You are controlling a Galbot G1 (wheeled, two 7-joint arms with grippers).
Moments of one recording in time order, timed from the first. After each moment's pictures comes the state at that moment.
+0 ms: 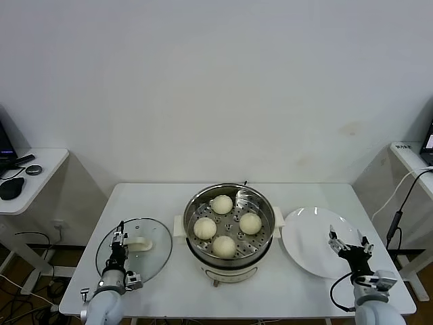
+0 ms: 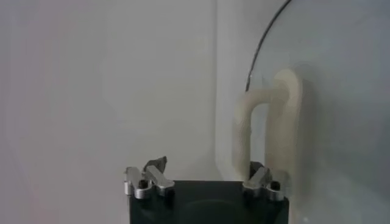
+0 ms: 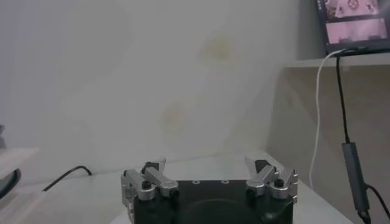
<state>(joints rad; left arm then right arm) 1.20 -1.29 -0.53 -1.44 1.30 0.14 -0.13 -1.41 1.31 0.80 1.78 0.43 -0.05 -0.06</state>
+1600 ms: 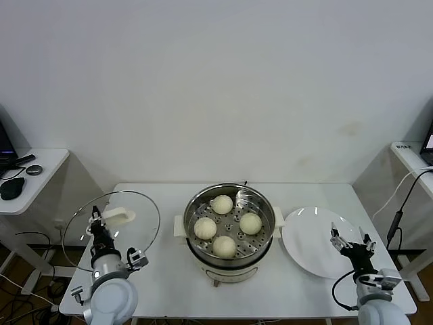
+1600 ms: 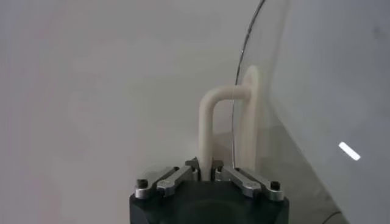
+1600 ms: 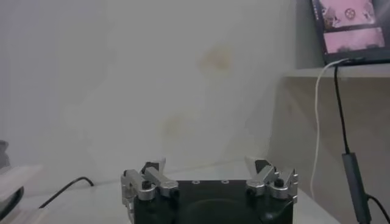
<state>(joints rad) 1.29 -1.37 -0.46 -2.01 1.52 0.64 0.24 -1.42 1.29 0.81 1.81 0.46 -0.07 -0.06</state>
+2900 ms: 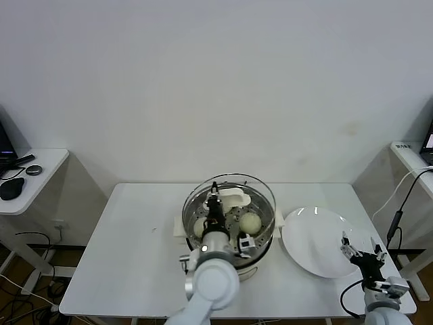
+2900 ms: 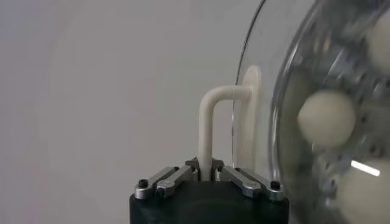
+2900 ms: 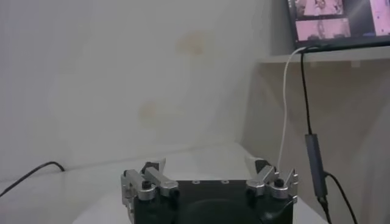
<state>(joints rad) 1.00 -1.57 0.12 -1.92 1.60 0.69 0.42 -1.43 1.33 0.87 1.76 0.42 -0.06 -0.06</state>
